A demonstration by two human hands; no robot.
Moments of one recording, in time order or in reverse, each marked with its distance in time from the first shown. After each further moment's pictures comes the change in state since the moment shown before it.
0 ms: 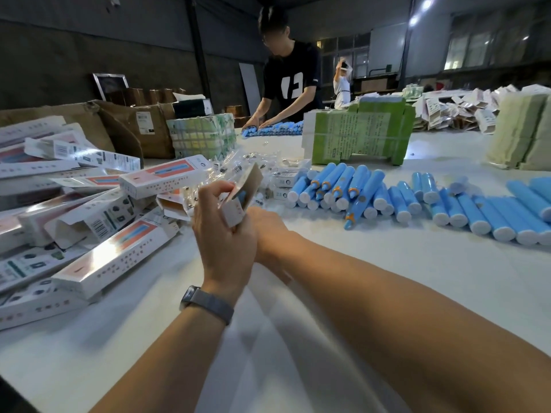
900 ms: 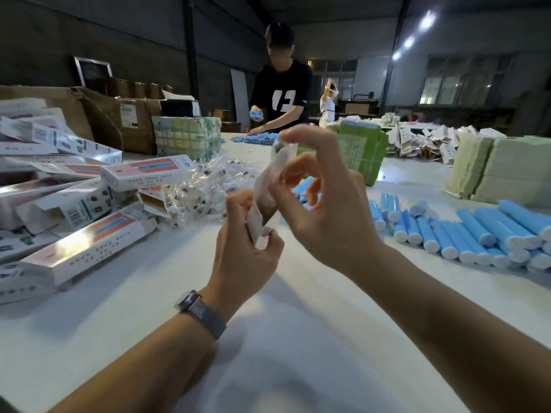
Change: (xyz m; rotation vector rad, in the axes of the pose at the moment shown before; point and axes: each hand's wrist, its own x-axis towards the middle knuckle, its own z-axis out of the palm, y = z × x) left_hand -0.025 0.031 0.010 -0.186 -0.308 0.089; right_hand -0.128 -0.008 -0.139 0.383 0.752 -0.275
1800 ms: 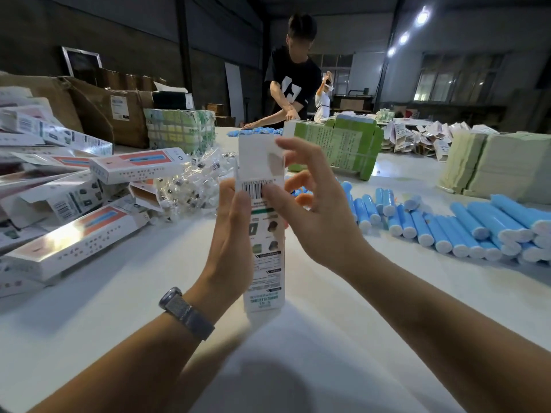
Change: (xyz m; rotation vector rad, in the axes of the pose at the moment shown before) left_hand 0.001 0.022 -0.003 -0.615 -0.074 -0.170; right_hand -0.016 0.018 0.010 0.257 -0.111 0.282
